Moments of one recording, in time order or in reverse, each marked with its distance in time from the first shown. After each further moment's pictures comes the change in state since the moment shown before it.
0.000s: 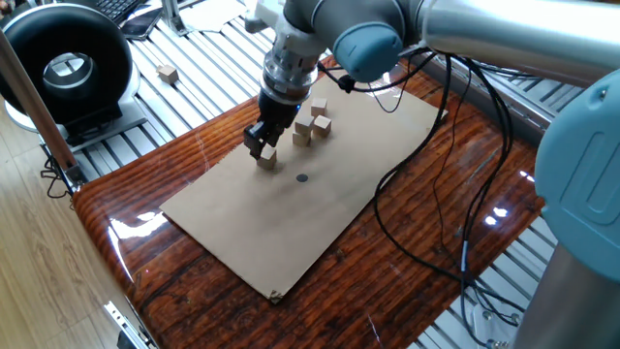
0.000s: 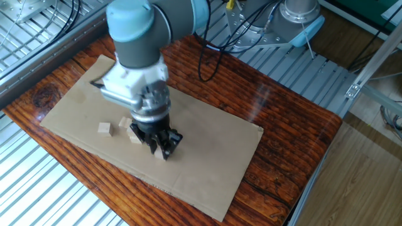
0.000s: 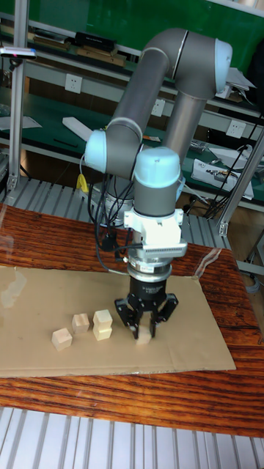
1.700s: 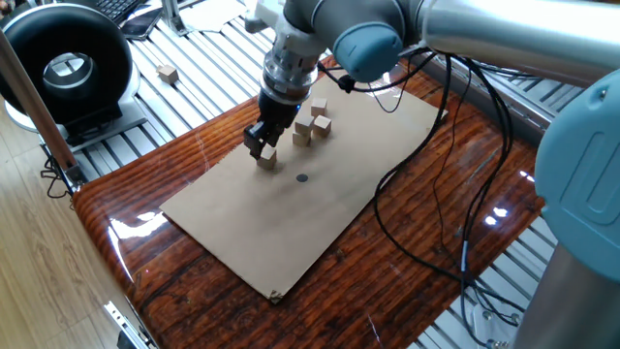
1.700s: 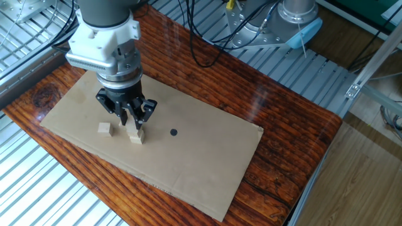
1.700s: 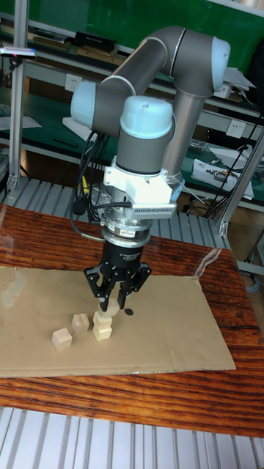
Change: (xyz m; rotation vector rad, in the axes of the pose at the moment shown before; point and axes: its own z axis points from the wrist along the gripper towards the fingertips) arm -0.004 -0.066 -0.066 0.096 0.029 -0.203
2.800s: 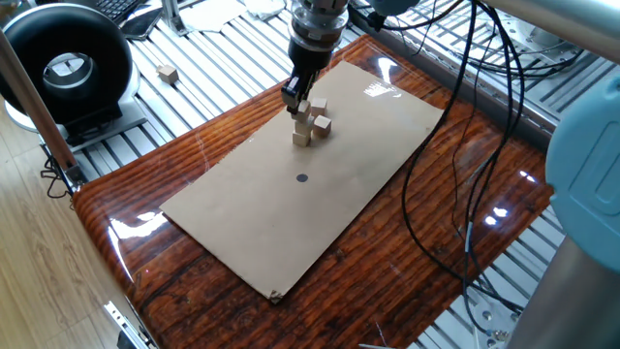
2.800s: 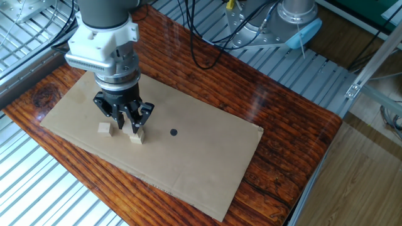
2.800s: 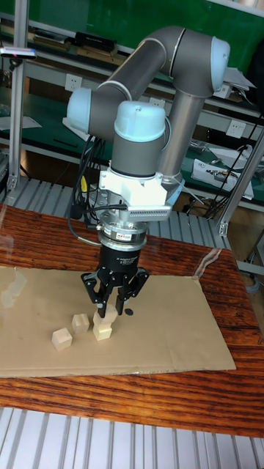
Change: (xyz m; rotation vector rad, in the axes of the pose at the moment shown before) arm -0.003 -0.006 0.007 0.001 -0.029 -0.008
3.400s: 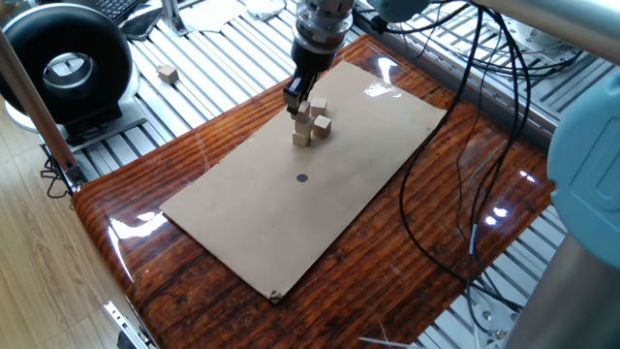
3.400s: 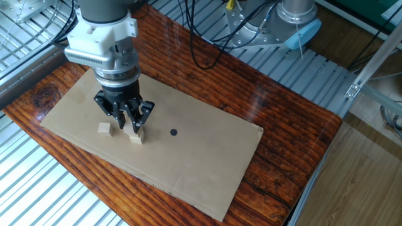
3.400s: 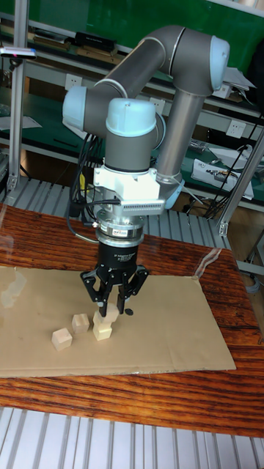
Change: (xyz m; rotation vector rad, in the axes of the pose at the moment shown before) arm -0.002 0.002 -0.003 -0.026 -0.050 0.022
